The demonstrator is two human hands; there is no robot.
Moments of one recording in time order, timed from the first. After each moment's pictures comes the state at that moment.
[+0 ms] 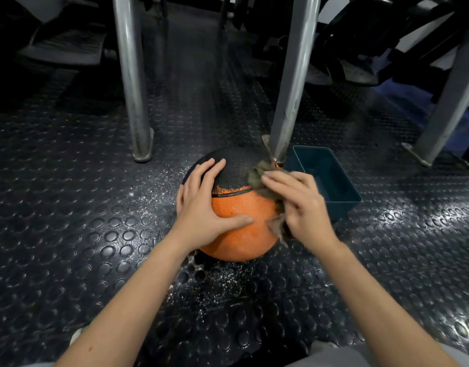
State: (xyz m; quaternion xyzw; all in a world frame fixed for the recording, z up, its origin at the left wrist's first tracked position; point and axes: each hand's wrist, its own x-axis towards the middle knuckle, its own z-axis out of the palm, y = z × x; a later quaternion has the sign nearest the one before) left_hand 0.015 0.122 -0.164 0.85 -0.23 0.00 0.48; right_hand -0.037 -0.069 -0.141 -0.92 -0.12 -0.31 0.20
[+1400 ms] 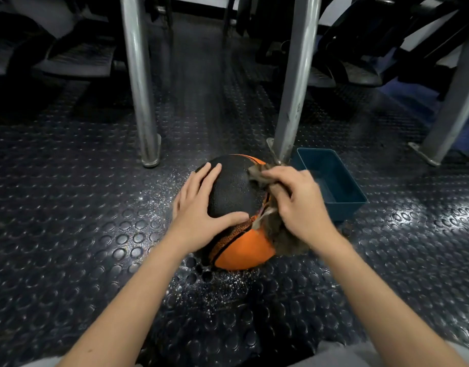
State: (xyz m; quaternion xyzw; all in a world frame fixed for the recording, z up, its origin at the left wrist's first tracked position) left_hand 0.015 0.141 -0.158 0.87 -0.22 -0.04 0.44; right_hand -0.035 -0.042 -0.120 -0.93 0.00 -0.24 0.26
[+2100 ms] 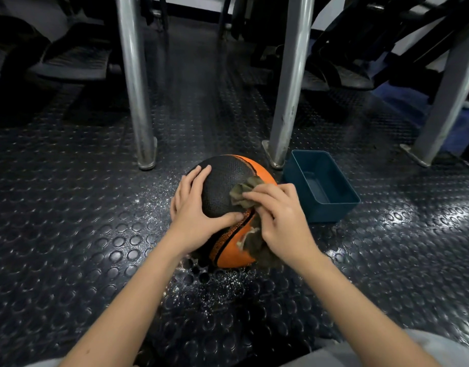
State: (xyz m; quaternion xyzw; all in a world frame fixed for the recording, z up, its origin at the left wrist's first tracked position) left_hand 0.013 0.136 -0.158 0.85 -0.17 -0.02 0.50; right_hand -0.053 -0.021 -0.138 -0.93 -0.08 -0.29 0.21
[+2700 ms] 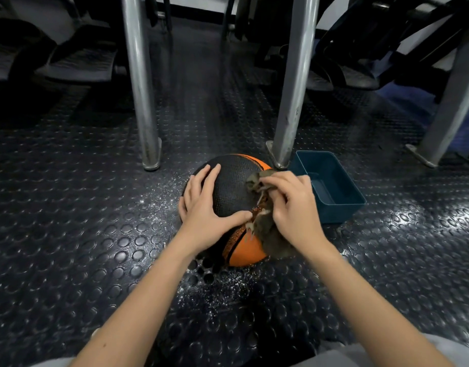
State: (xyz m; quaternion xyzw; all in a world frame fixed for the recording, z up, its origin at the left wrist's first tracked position) left_hand 0.010 0.129 -0.156 0.86 -0.18 -0.02 0.49; right_hand -0.035 -0.033 -0.131 -0.93 0.01 -0.29 0.23
